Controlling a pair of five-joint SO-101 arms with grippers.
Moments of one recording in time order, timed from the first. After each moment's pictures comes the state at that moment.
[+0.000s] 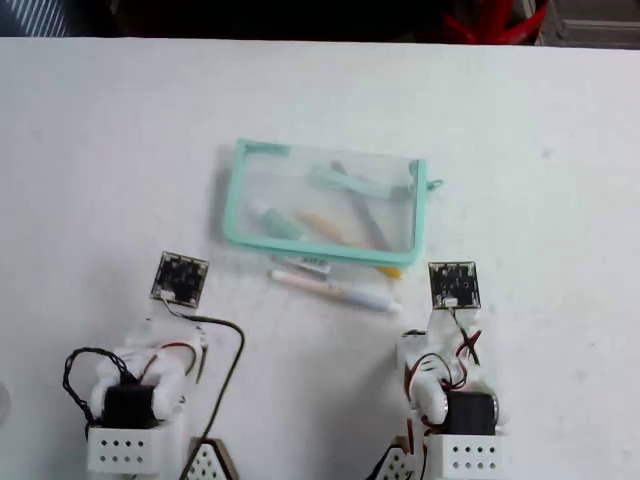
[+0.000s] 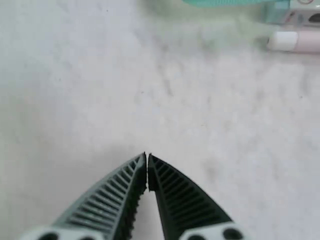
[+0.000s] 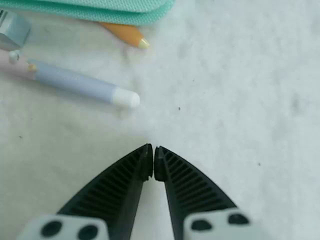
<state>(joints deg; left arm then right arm) -4.5 -102.8 97.3 72.4 -11.3 -4.0 -102.8 96.4 73.4 5.1</state>
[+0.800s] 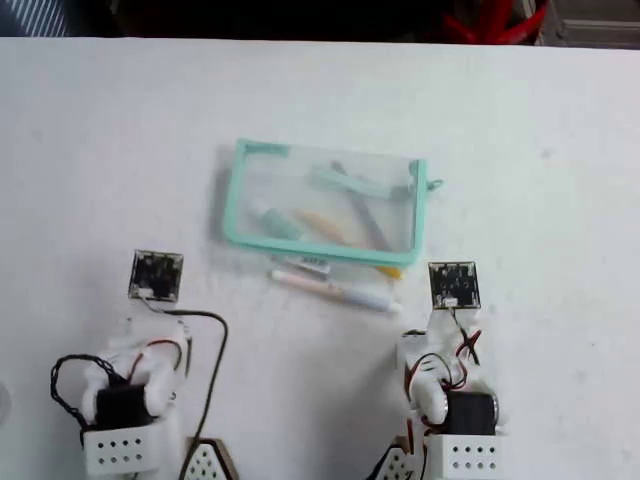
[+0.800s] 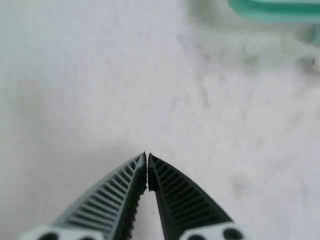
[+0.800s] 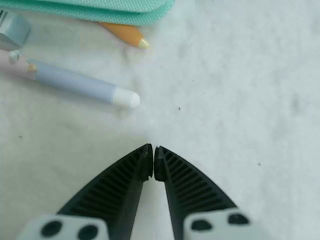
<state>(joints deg) -11.6 -102.6 97.3 69.8 -11.4 -4.0 -102.8 96.4 73.4 5.1</state>
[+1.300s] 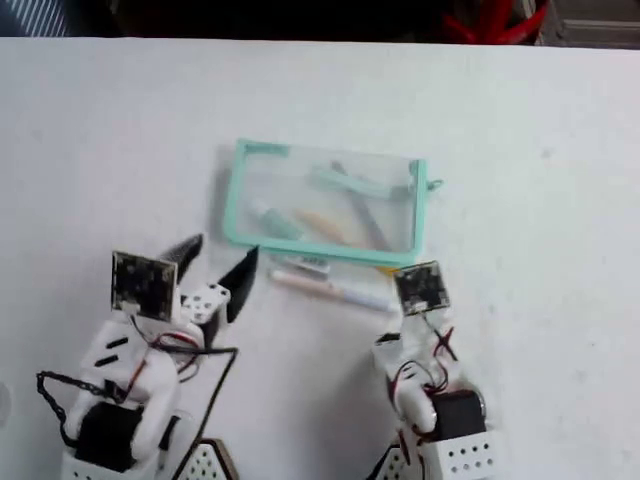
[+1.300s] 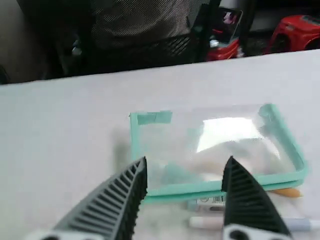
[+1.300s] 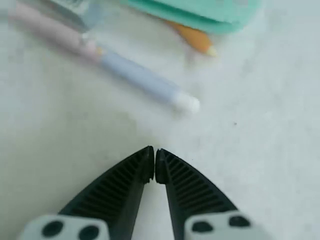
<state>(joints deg) 9.5 -103.3 77.0 56.0 0.8 -19.3 -102.8 96.4 73.4 5.1</state>
